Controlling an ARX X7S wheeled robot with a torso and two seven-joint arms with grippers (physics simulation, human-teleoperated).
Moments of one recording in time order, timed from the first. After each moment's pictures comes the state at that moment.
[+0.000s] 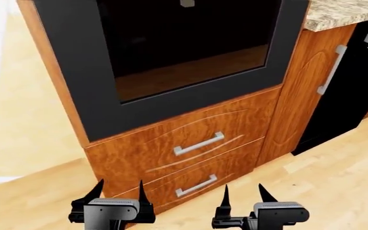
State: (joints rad) left arm 0.01 -0.27 0.35 0.02 -0.24 0.04 -0.33; right arm -0.01 0.26 -0.35 0.07 0.27 -0.11 0.29
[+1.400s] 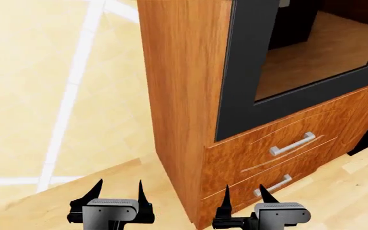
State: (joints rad) left arm 0.01 -0.29 0.37 0.03 -0.25 0.05 -0.35; right arm -0.01 0.28 -0.37 0.05 0.29 -0.11 0.31
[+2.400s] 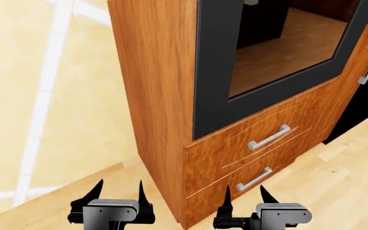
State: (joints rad) left arm 0.00 -0.30 0.38 0.02 -0.26 0.06 -0.36; right arm -0.01 0.28 -0.37 0.07 0.32 -0.12 0.32
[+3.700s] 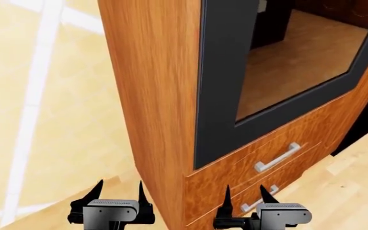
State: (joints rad) left arm 0.00 -0.31 0.40 0.02 -0.27 0.06 -0.38; right arm 0.00 0.29 -0.39 0.07 0.32 -0.14 0.33
